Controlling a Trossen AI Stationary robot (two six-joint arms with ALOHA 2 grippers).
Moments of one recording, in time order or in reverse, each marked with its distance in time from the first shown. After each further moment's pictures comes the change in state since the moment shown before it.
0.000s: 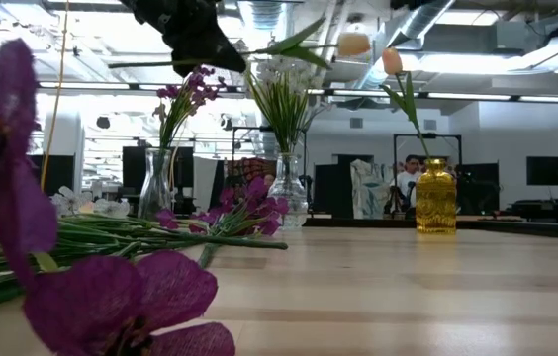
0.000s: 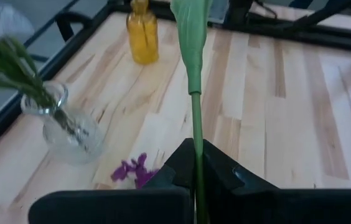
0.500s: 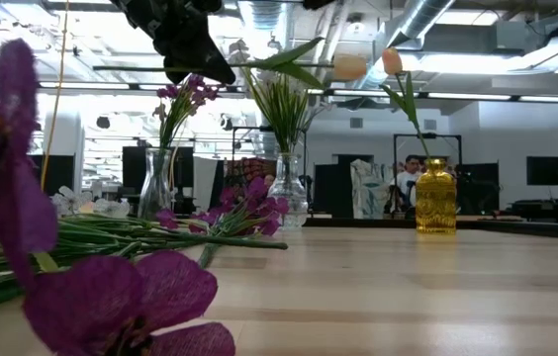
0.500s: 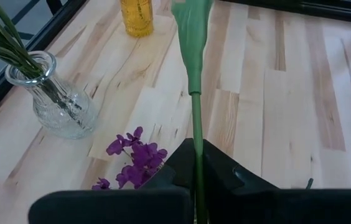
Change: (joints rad) left arm 0.000 0.000 0.000 -0.093 0.031 -0.015; right arm -0.264 0.019 0.061 0.789 -0.403 -1.195
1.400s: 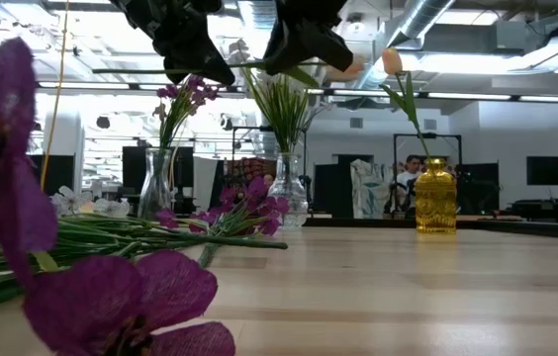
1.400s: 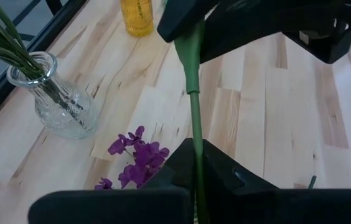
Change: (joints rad) left arm 0.000 0.000 0.000 -0.005 0.000 0.015; right arm -0.058 0.225 0.001 0.188 0.004 -0.792
